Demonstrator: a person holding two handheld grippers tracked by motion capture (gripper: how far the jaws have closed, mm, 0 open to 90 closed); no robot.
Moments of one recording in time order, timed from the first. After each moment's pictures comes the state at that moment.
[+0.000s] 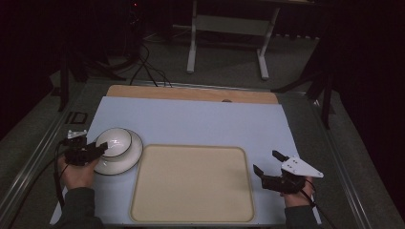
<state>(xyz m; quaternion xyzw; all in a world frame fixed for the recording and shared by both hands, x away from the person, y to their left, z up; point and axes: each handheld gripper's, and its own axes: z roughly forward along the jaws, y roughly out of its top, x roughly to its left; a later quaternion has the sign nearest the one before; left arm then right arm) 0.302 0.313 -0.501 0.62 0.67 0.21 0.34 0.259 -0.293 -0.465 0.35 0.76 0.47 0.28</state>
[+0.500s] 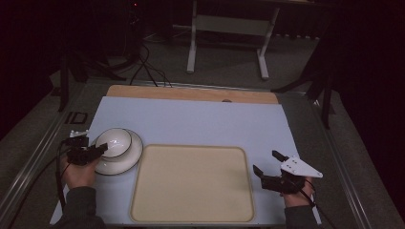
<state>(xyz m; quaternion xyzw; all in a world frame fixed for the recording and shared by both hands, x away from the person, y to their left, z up) 0.308 0.313 -0.506 0.62 0.68 0.19 0.33 0.259 -0.292 -0.465 0.34 0.76 0.47 0.29</state>
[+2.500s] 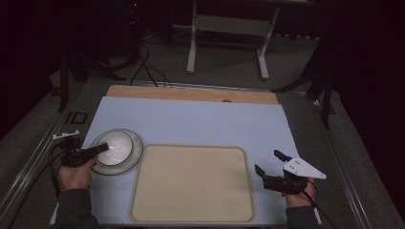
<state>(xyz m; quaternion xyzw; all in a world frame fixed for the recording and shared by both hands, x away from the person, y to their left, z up) 0.294 0.324 -0.495 0.57 0.69 0.09 0.44 0.257 -0.296 -0.462 0.34 0.75 0.48 0.29</state>
